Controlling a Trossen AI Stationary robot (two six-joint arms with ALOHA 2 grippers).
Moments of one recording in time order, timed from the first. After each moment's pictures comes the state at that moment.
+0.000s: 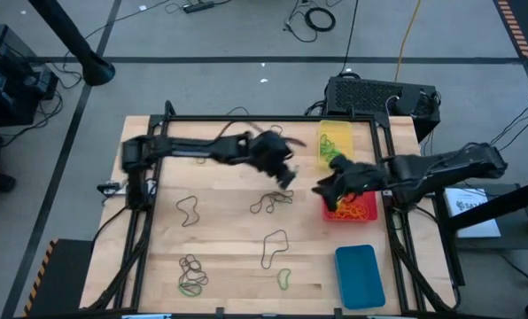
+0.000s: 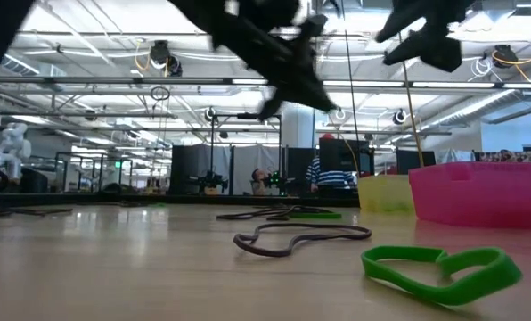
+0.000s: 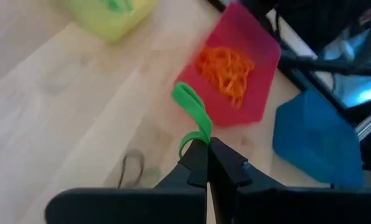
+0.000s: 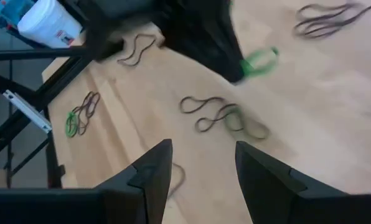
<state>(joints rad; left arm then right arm) 0.18 1.88 1.46 -0.27 0.23 -0.56 0.17 1.04 0.92 -0.58 0.24 0.88</state>
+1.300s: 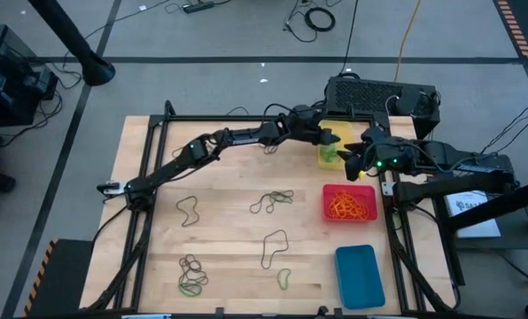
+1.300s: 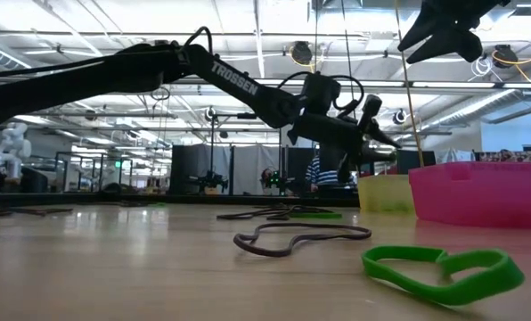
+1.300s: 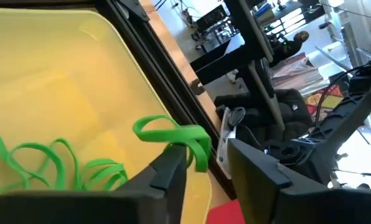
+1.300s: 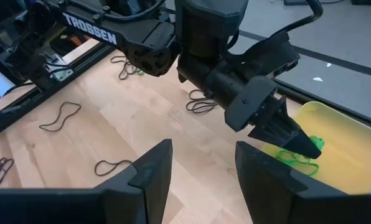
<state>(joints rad) 0.38 2.68 2.31 0.11 0.41 -0.88 -0.06 0.76 0.92 -0.76 0.44 0.64</state>
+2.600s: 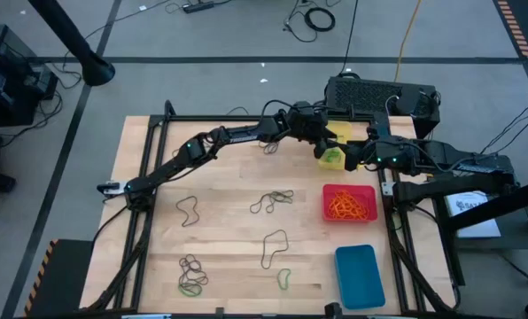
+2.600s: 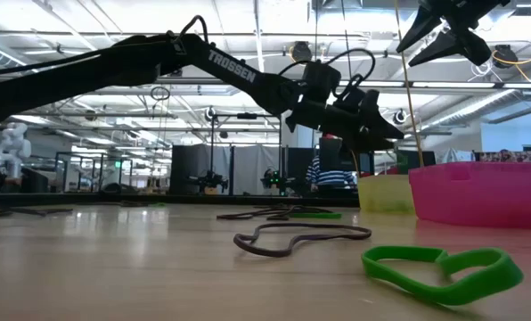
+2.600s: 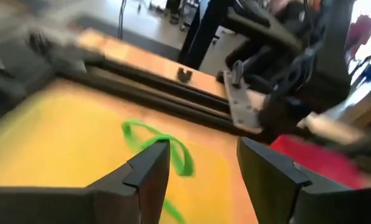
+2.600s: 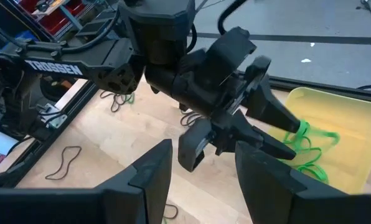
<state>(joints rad) 0.38 2.63 2.33 0.00 0.48 -0.18 -0.07 0.76 0.92 -0.76 0.53 0.88</state>
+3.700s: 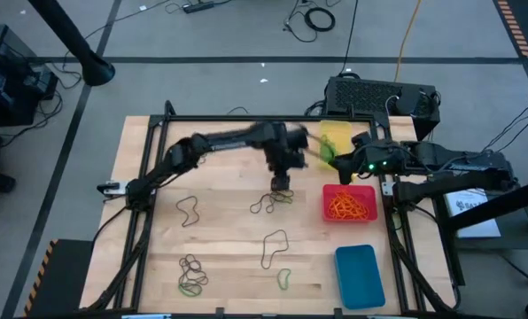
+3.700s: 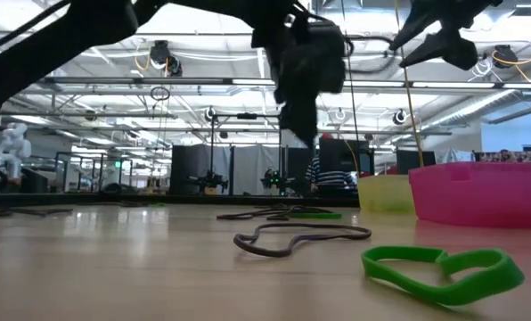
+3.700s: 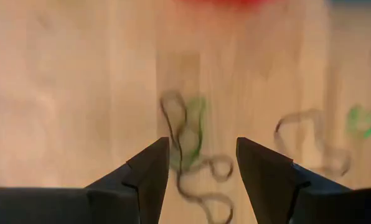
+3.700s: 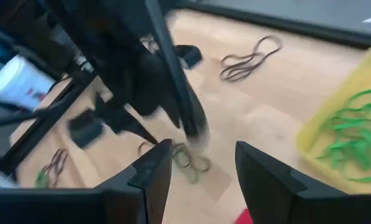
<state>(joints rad) 0.22 2.36 2.32 -1.27 0.37 0.16 -0.04 0.83 0.92 -0.73 0.30 0.85</state>
